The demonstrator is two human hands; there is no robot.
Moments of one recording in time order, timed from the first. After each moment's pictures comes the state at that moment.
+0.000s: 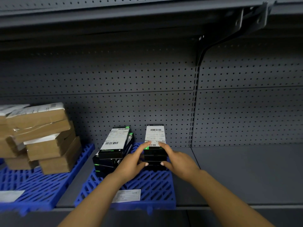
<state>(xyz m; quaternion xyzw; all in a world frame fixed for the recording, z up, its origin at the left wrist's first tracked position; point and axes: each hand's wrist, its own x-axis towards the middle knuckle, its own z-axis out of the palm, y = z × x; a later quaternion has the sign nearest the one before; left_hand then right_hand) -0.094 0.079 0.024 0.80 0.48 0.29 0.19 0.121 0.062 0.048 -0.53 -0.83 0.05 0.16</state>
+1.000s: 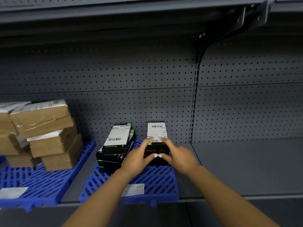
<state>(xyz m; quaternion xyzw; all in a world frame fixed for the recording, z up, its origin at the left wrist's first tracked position) -0.082 0.076 0.023 0.78 0.51 0.32 0.15 0.112 0.064 0.041 -0.56 -0.80 0.01 0.21</state>
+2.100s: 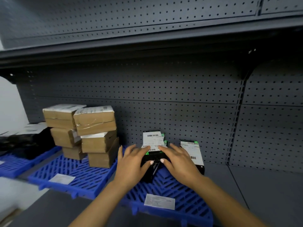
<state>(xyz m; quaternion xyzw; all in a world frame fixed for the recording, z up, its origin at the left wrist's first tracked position) -0.173 0.011 0.069 0.70 0.65 0.27 -0.13 0.016 0.064 0.074 -0.42 -0.88 0.01 0.23</state>
